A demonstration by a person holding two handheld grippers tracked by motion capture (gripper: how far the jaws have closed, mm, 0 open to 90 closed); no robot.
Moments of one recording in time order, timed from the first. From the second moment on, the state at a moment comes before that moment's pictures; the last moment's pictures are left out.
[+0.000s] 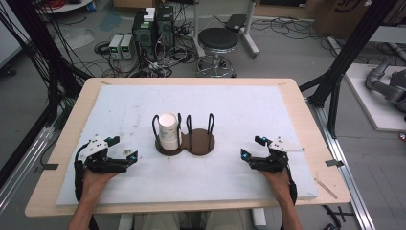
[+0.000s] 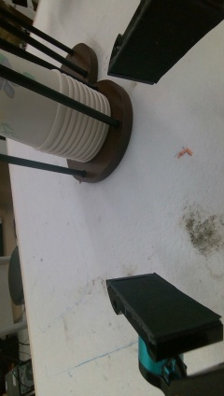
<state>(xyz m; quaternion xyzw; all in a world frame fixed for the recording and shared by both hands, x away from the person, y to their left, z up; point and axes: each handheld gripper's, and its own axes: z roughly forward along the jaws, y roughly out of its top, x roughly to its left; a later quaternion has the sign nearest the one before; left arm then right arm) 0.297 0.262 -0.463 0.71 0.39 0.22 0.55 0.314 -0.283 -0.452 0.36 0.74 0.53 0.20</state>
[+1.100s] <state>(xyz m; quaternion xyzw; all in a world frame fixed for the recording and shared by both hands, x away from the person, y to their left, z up) 0.347 0.251 -0.344 0.77 0.26 0.18 0.56 0.314 -0.282 -0.451 0.36 0.74 0.53 0.20</state>
